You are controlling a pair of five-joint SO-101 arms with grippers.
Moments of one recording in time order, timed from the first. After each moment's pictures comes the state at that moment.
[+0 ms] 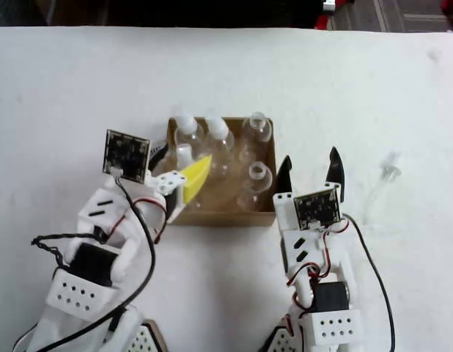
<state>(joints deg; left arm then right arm) 13.2 -67.1 65.8 35.1 5.4 -8.6 -95.7 96.8 16.1 14.6</state>
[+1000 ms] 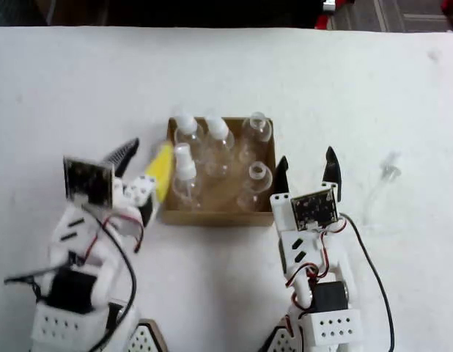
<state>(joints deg) 6.9 -82.5 67.4 39.3 3.2 -9.8 -95.7 96.8 16.1 14.6</state>
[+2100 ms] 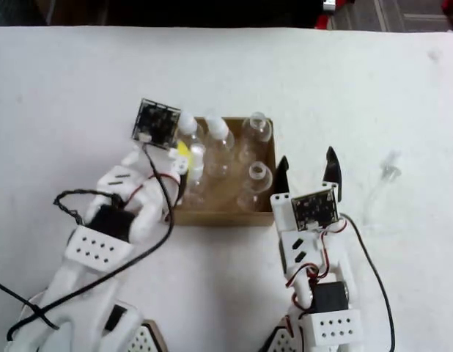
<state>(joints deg) 13.1 -45.4 56.9 32.6 2.8 -9.8 -95.7 96.8 16.1 14.6</state>
